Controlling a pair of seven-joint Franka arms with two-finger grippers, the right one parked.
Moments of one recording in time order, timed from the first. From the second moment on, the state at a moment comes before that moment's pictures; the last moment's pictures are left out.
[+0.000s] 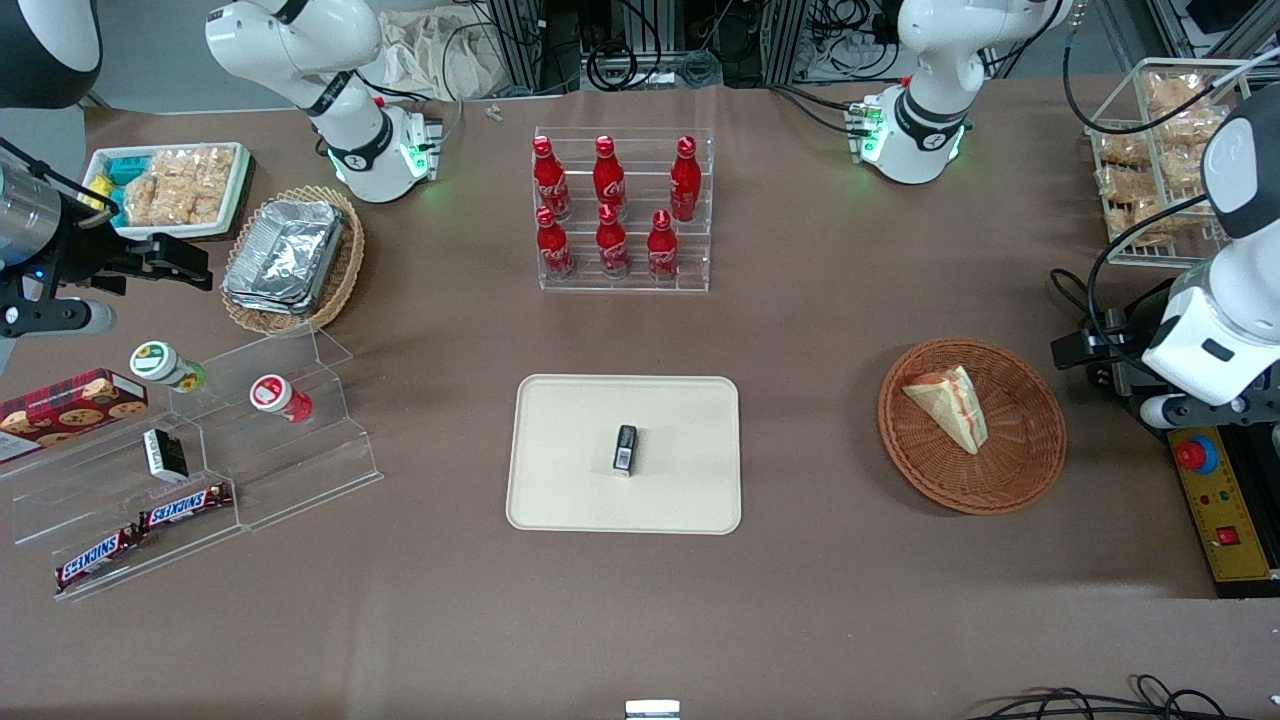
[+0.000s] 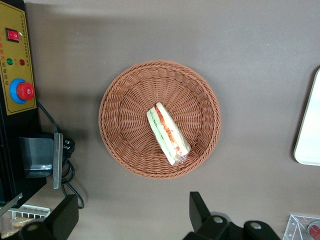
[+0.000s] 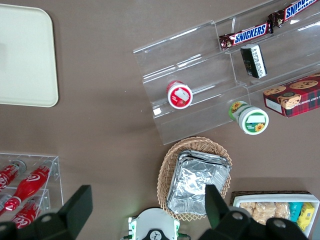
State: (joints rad) arm 0.21 0.19 -0.28 -1.54 0.09 1.64 -0.13
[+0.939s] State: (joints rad) arm 0.21 0.19 -0.29 -1.65 0.05 1.68 -0.13
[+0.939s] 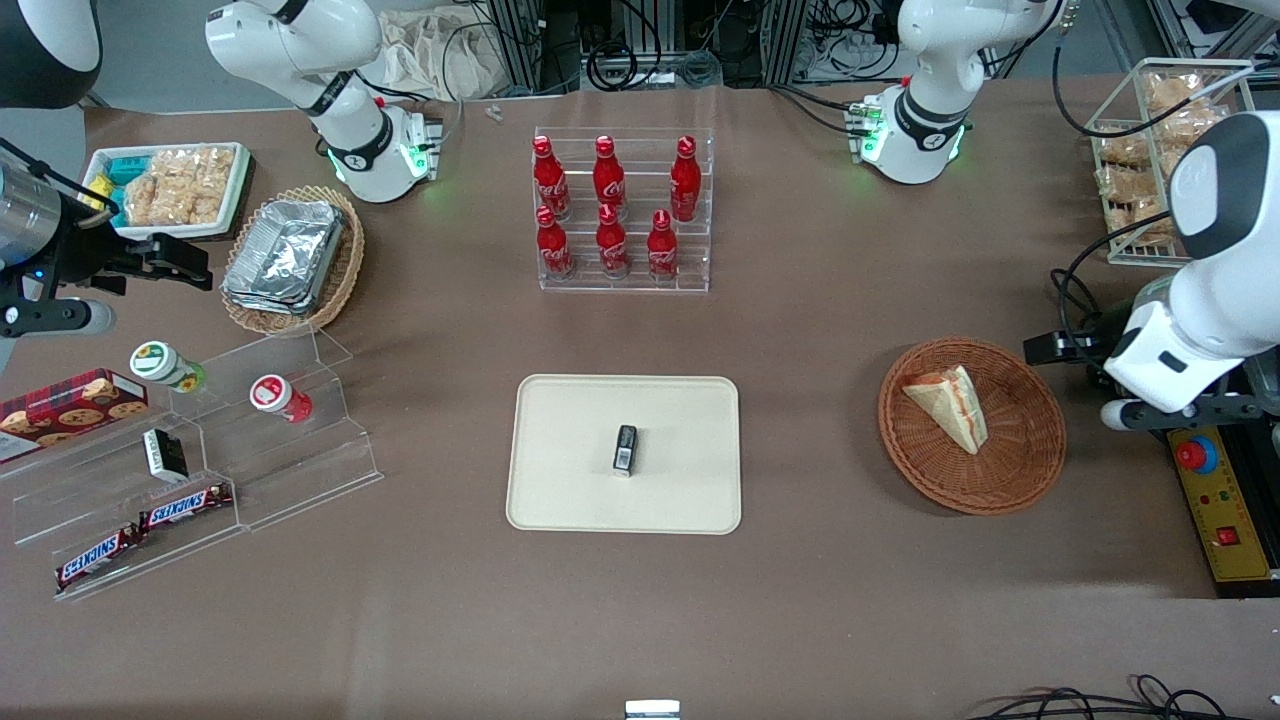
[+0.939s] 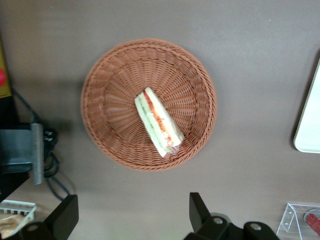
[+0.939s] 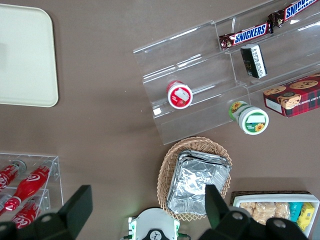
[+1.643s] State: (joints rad) arm 0.21 0.18 -0.29 -1.96 0.03 2.04 -0.50
